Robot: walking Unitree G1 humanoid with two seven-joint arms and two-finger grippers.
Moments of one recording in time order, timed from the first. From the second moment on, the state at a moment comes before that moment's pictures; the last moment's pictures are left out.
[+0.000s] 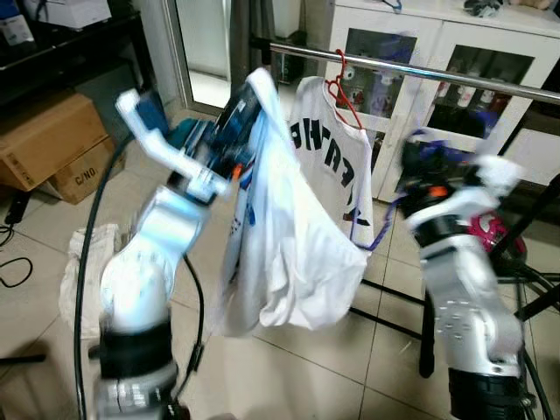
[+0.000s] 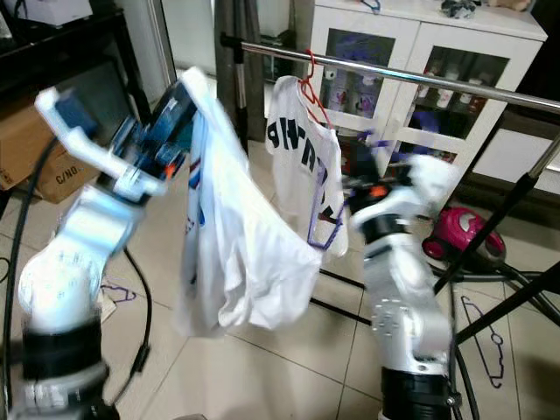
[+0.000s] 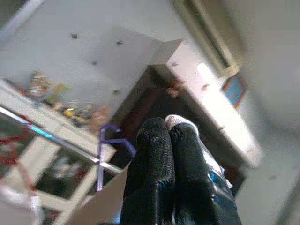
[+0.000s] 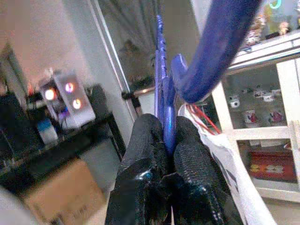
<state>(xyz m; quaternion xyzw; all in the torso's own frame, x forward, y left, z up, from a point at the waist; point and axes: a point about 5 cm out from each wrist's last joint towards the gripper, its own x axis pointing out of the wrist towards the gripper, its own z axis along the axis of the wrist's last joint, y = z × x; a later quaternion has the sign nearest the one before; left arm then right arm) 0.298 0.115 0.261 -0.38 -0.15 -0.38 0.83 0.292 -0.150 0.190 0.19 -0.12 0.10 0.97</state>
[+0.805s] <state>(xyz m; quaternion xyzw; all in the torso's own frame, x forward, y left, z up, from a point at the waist) 0.279 0.071 0.204 -0.31 0.04 -0.46 0.83 0.323 -0.199 0.232 0.61 -0.27 -0.01 0.74</state>
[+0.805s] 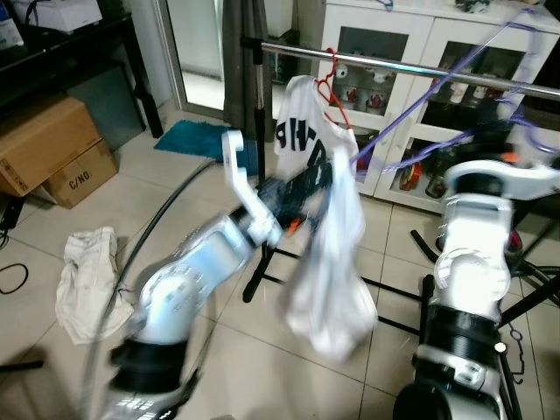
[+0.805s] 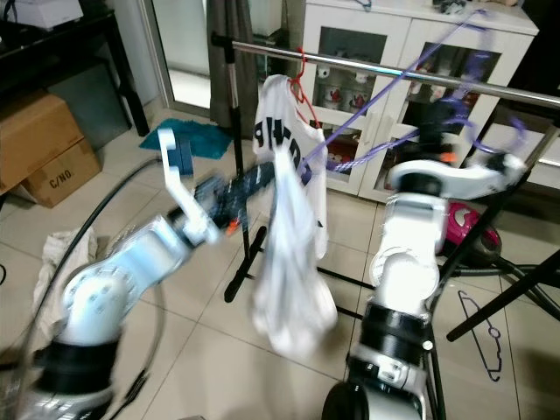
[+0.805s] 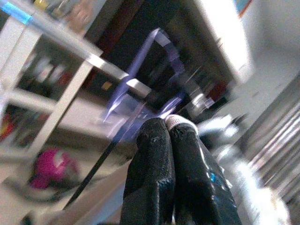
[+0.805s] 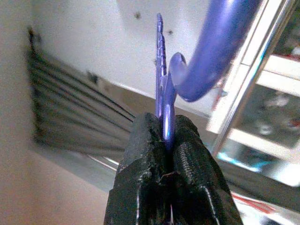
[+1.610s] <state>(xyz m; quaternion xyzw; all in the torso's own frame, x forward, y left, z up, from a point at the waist) 0.281 0.153 0.156 -0.14 0.11 -0.21 0.96 0.267 -0.176 0.162 0.10 0.02 0.10 0.99</state>
